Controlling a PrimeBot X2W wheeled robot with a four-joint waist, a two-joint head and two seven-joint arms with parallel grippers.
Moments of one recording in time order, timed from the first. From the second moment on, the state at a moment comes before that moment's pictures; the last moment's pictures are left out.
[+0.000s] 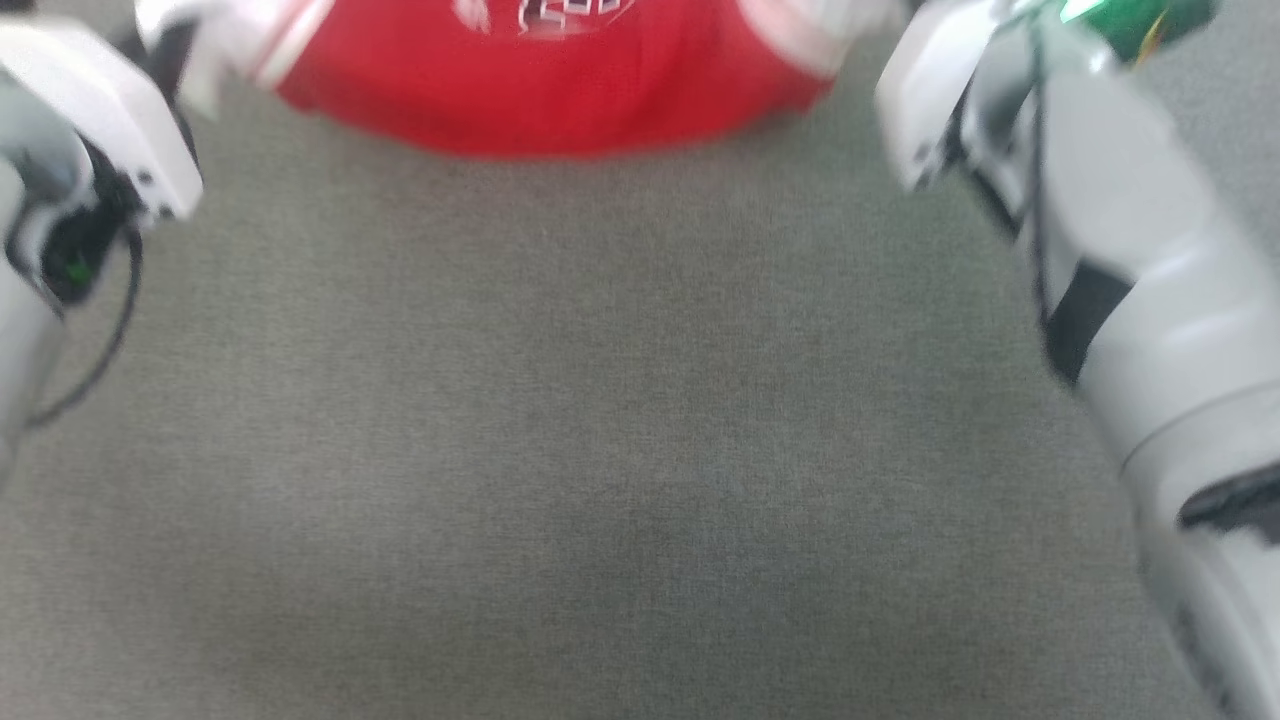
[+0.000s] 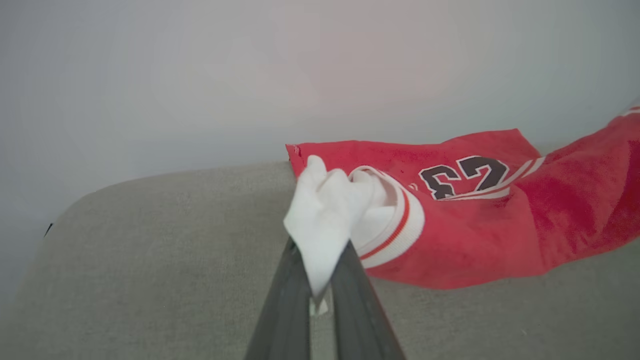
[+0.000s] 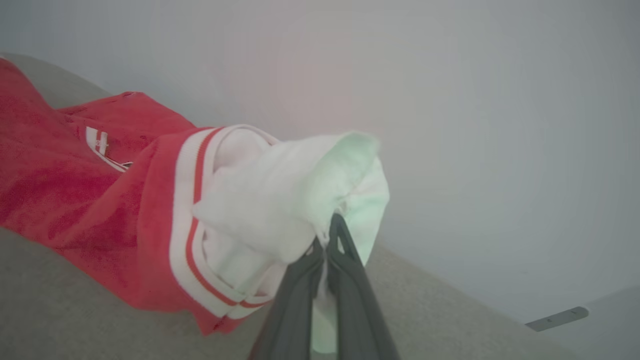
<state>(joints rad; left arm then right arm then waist) -1.27 0.64 -1.06 0.89 -1.20 -0.13 -0.06 -1.34 -0.05 0.26 1.28 -0.03 0.13 -0.16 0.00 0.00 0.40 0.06</state>
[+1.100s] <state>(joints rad) -0.67 0.88 -1.23 0.58 -1.39 -0.08 -0.02 -0.50 -0.57 0.75 0.37 0.77 0.13 0.29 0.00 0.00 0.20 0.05</state>
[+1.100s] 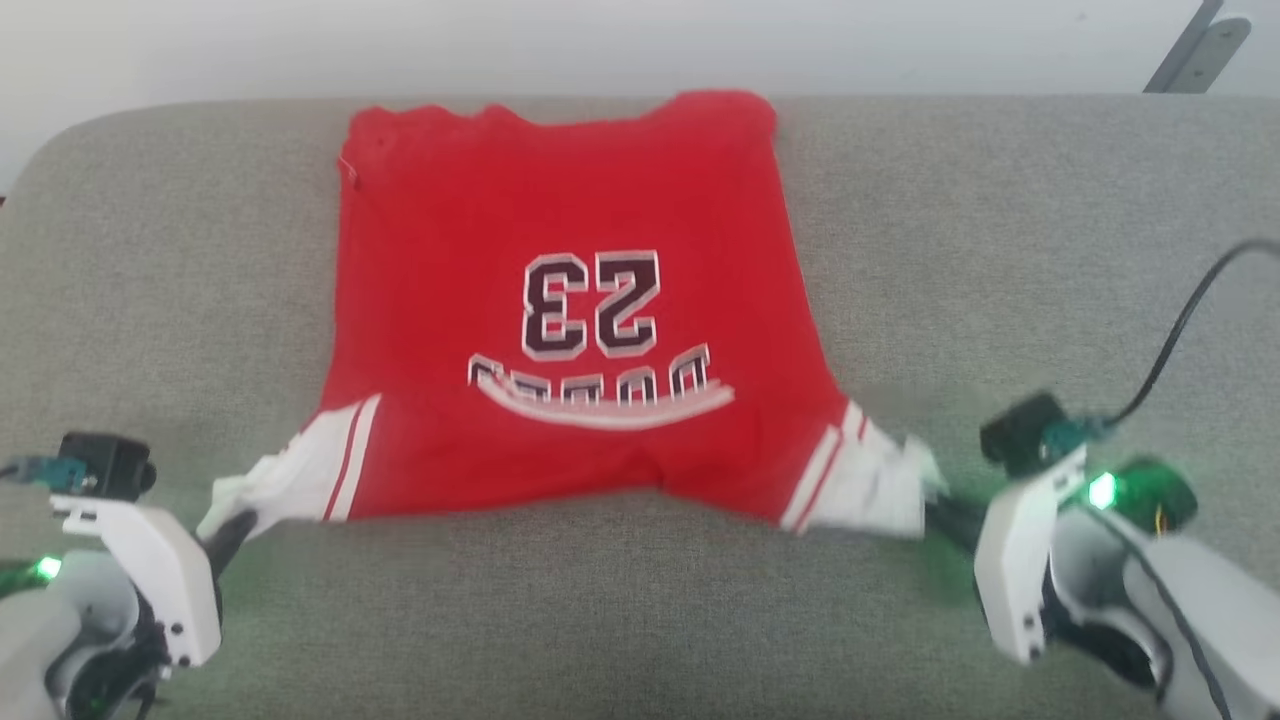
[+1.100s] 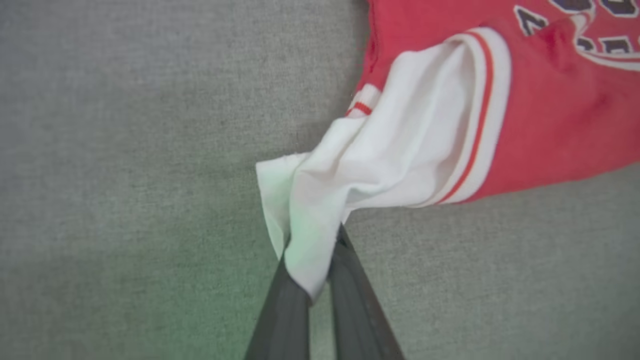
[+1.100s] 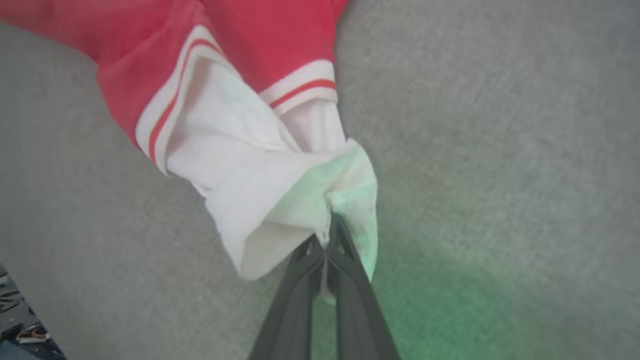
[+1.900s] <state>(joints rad) -0.51 0.94 -1.21 0.37 -1.47 0.05 -0.09 -0.09 -0.48 0.43 0.07 0.64 0.13 0.57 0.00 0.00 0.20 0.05</state>
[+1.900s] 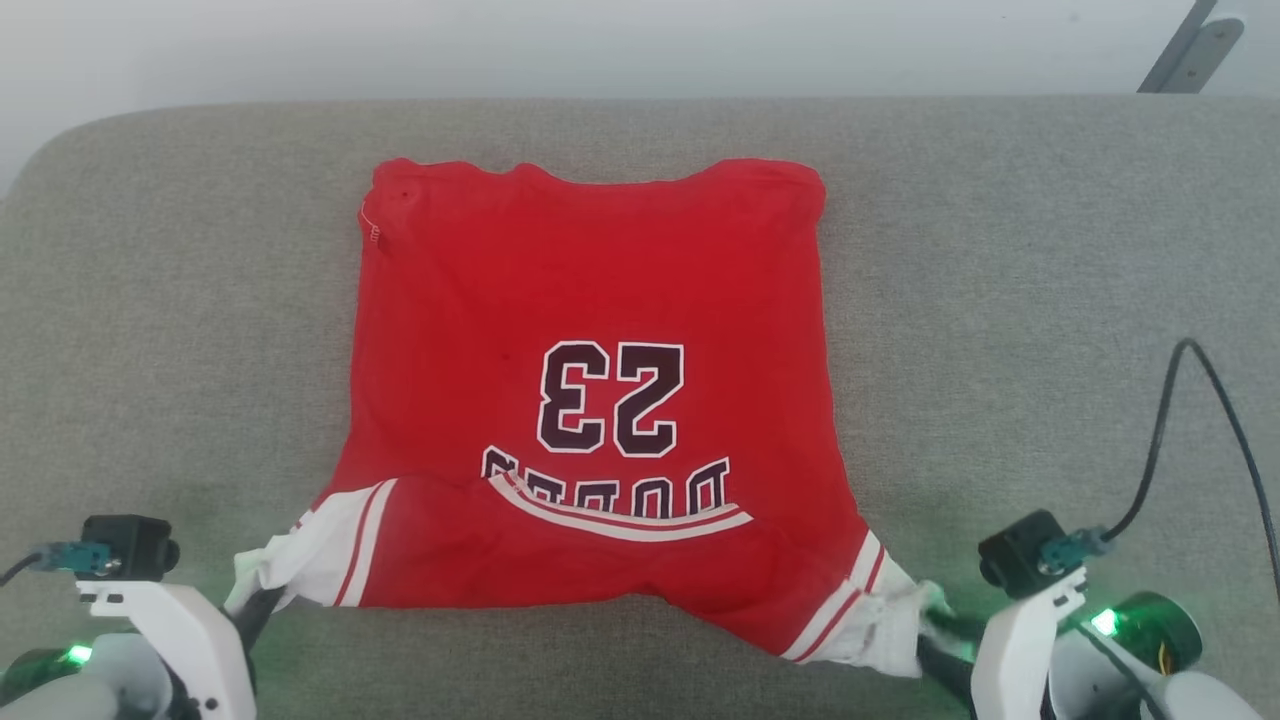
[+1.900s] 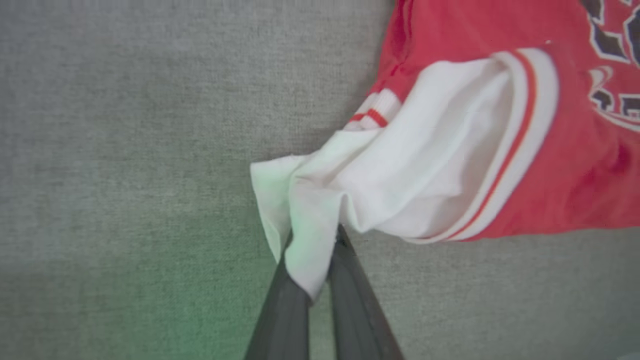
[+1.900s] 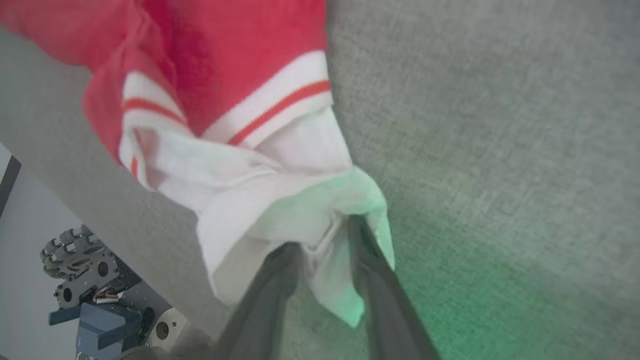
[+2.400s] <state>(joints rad) -0.56 0.89 -1.20 0.37 -1.42 0.03 -0.14 -0.22 -0.32 0.18 -0.10 0.44 0.13 0.57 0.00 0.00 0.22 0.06</state>
